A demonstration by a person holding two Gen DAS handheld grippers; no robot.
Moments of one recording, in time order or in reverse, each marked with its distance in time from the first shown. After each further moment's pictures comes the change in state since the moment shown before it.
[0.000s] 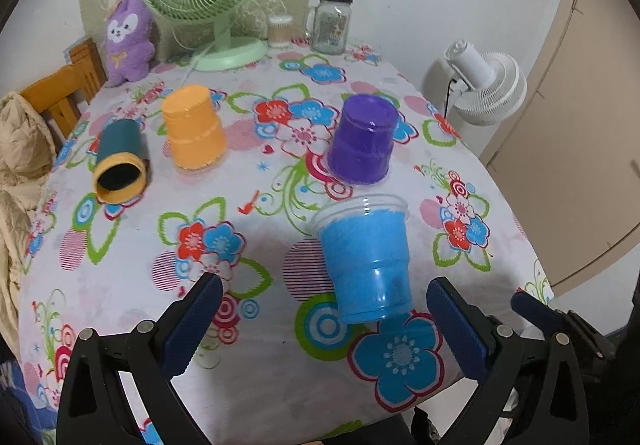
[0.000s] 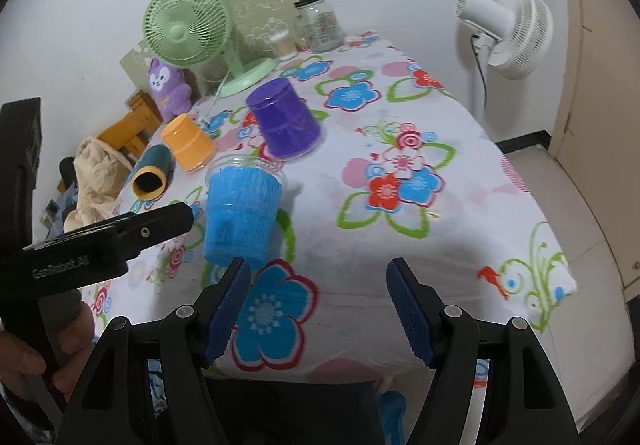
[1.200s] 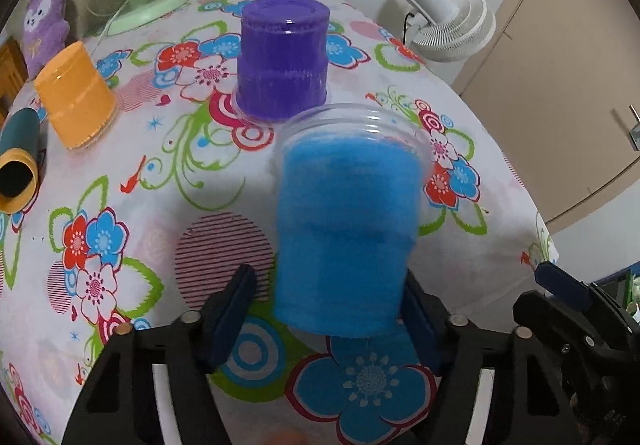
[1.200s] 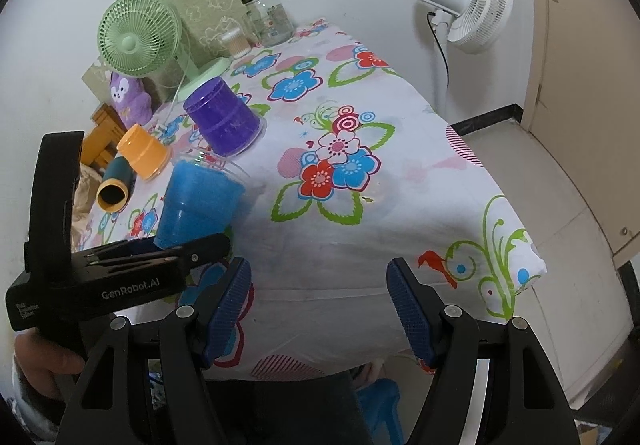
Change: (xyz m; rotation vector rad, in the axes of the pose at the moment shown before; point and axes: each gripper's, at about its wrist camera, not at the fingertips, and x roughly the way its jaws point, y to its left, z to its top) left arm 0.079 -0.033 -0.005 0.119 0.173 -0.131; right arm 0.005 -0.037 -0.003 0.092 0.031 -0.072
